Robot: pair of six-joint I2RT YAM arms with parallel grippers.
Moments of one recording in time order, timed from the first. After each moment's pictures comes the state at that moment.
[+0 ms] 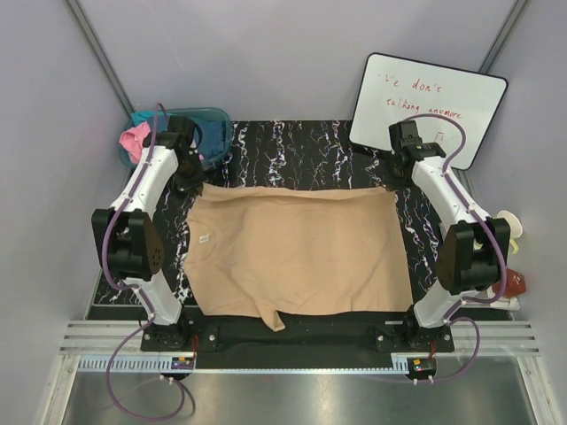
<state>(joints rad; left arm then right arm) -0.08 1.77 1.63 -1.05 -0.04 -0.37 0.14 1.67 1.46 -0.81 0.18 0.29</state>
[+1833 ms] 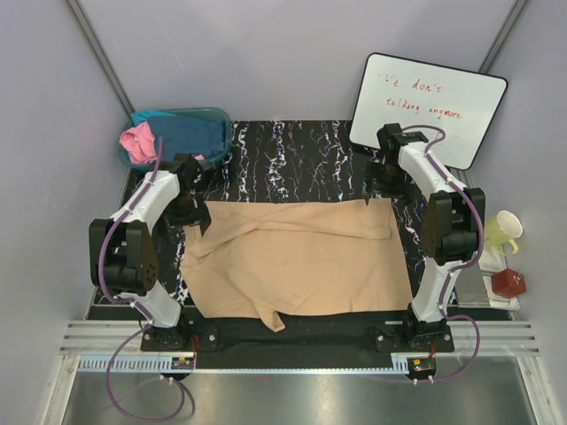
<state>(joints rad) -0.08 1.65 1.25 -1.14 -0.22 -0.46 0.14 1.94 1.63 -1.09 0.11 0.34</state>
